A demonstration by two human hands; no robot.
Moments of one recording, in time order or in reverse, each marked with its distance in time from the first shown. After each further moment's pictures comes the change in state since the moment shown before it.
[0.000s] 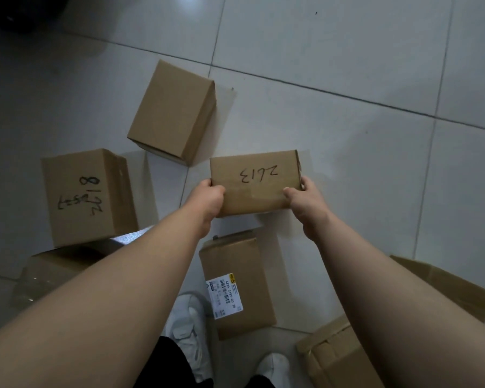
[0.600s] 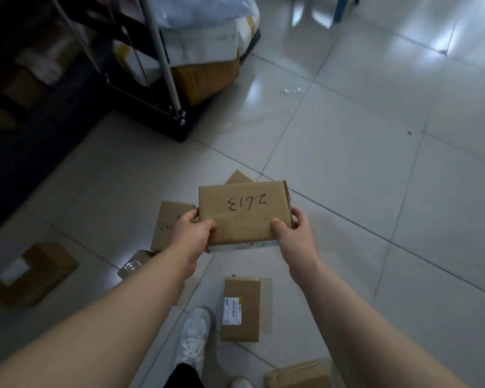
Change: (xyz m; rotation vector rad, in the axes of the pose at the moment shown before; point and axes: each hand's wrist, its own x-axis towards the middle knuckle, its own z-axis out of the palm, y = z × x) left_hand -0.294 0.087 -0.125 -0.335 0.303 0.184; right_hand -0.263 -0.186 -0.020 -0.091 -0.071 -0.295
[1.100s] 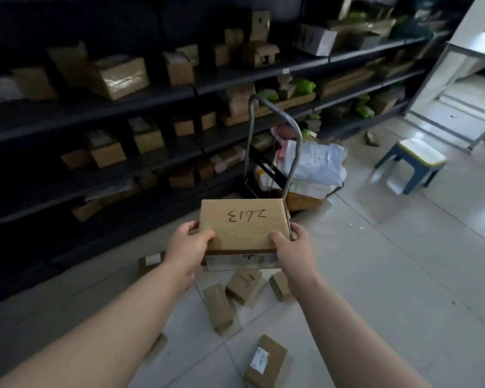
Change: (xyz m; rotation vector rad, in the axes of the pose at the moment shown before) left_hand -0.378 0.104 -0.252 -0.421 0.444 0.232; right_hand -0.366 -0.238 0.008 -0.184 -0.354 -0.448
